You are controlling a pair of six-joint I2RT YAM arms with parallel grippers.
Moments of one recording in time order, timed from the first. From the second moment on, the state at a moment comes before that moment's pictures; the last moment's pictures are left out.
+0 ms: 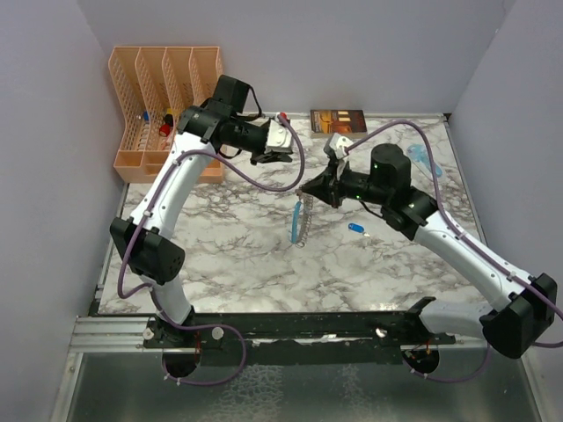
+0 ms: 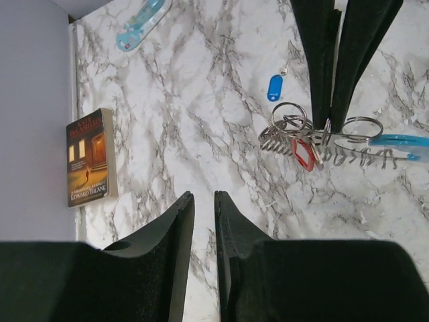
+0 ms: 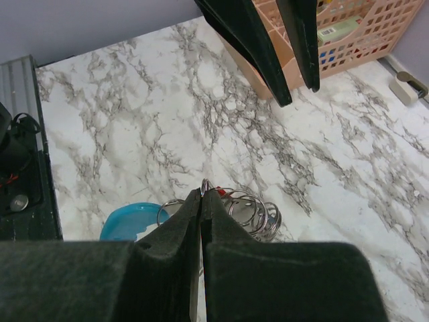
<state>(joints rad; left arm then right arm) -0.43 1.77 2.00 -1.10 0.94 1.18 0.62 1.22 1.08 -0.10 -0.53 -0.11</state>
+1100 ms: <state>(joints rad) -0.41 1.75 2.00 -0.86 1.31 0.78 0.61 1.06 0.70 0.76 -0.38 0.09</state>
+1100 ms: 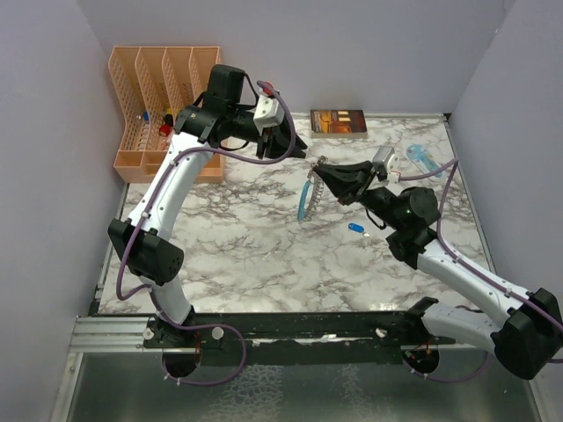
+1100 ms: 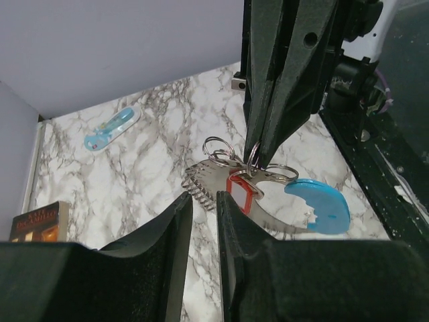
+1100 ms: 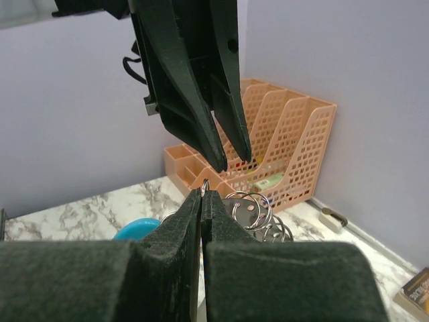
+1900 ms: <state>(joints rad) -0.44 1.75 2.02 -0.75 1.36 0.62 0.61 1.09 0.69 0.95 -0.34 0.15</state>
